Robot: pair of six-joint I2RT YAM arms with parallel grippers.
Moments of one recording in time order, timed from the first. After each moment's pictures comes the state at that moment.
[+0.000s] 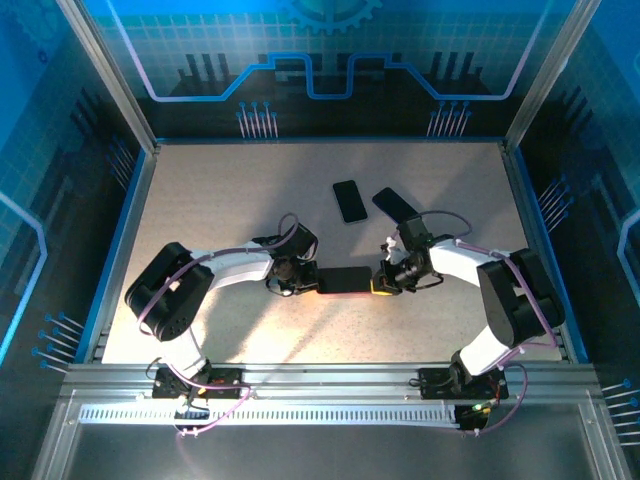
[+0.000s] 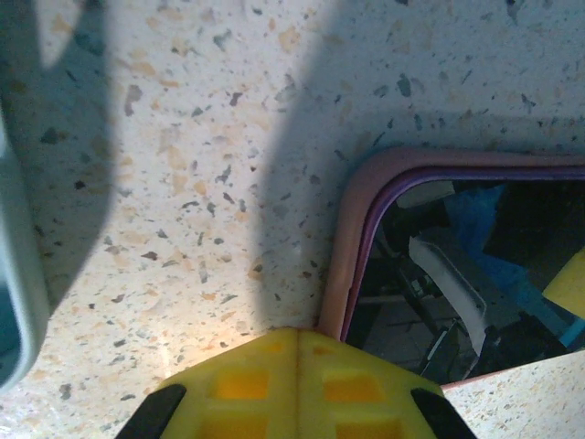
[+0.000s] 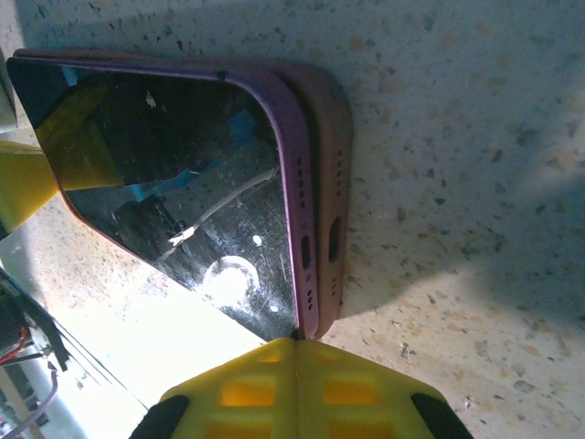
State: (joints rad) left arm -0.65 1.72 0.92 -0.42 0.24 -0.90; right arm 0.35 1.61 0.77 -0.52 -0.58 0.41
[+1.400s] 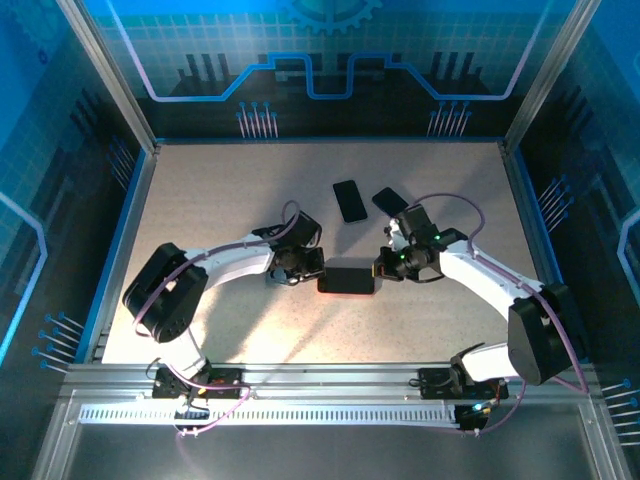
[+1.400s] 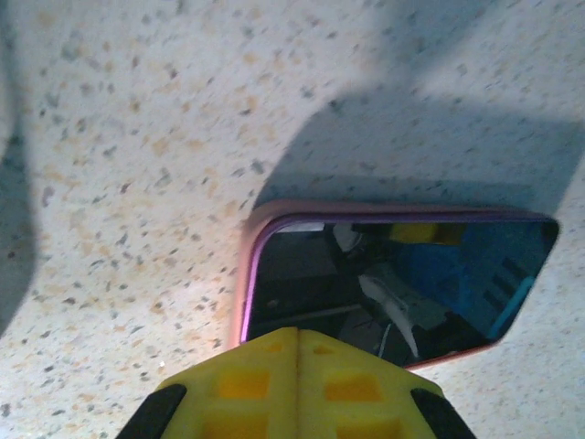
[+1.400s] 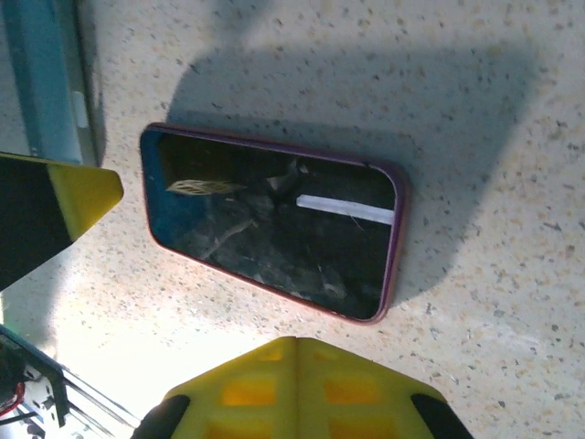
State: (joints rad) left arm -0.64 1.71 1.02 -0.44 0.23 -0.90; right arm 0.41 1.38 0.87 -0.64 -0.39 0.51
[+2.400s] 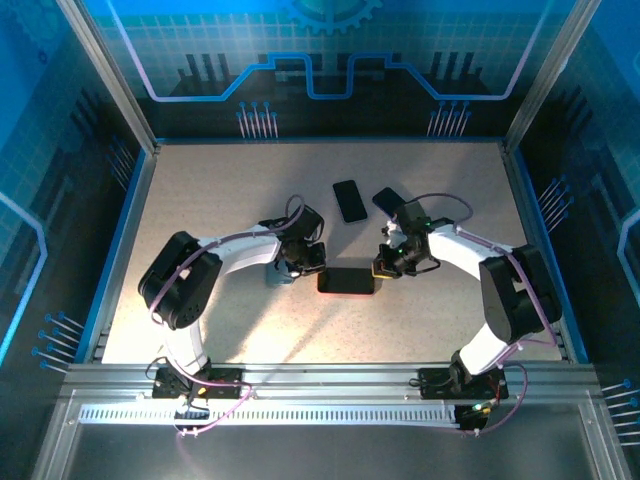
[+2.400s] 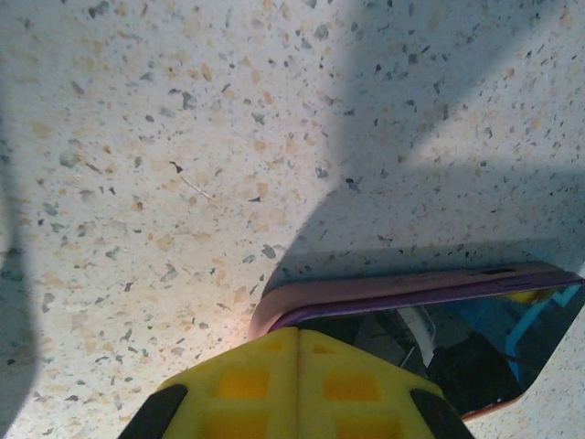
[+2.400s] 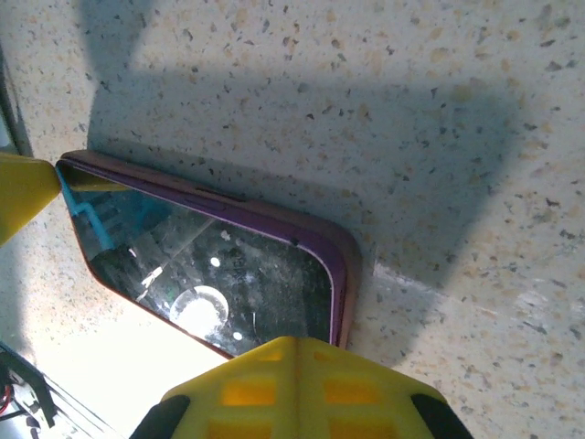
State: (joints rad) left arm -0.60 1.82 1.10 -0.46 0.24 -0.85; right arm 0.33 1.63 0.93 -0.62 -0.48 0.42
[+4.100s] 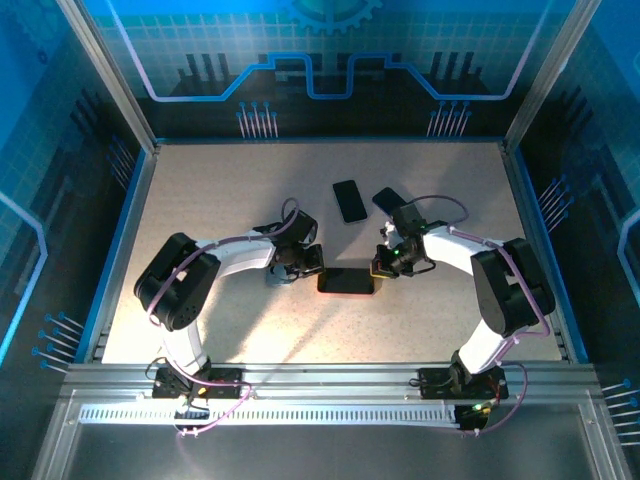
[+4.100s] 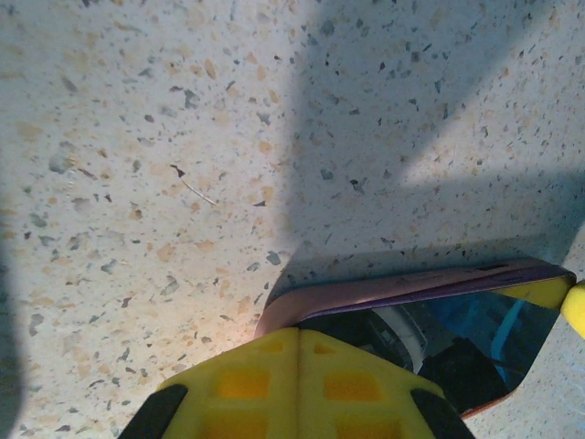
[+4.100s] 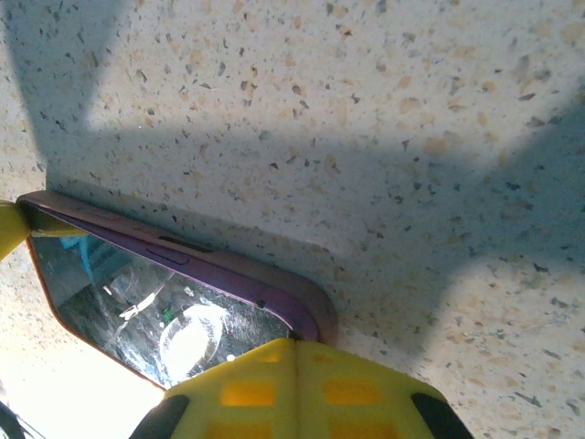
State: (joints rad) left arm -0.58 1.80 1.01 -0.33 0.29 -0.85; right arm 0.36 1.70 0.90 -0.52 -0.42 0.46
